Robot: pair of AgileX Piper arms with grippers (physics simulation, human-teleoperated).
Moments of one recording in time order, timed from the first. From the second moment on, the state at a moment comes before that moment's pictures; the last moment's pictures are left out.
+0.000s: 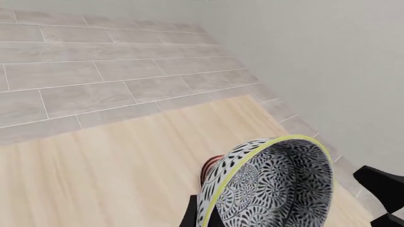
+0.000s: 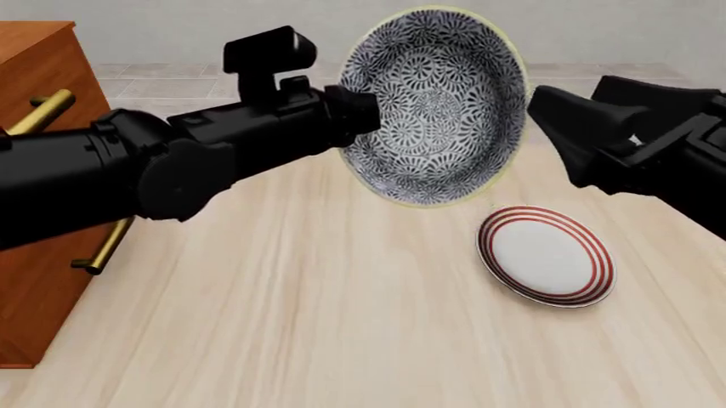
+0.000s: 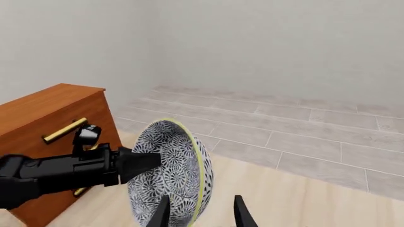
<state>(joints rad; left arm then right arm) -0.71 1.44 -1.05 -0.11 -0.39 0.50 0.75 -0.64 -0.07 0.11</state>
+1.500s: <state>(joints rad) -0.51 0.92 -0.86 0.17 -0.41 0.37 0.47 -0.42 0.03 0.16</state>
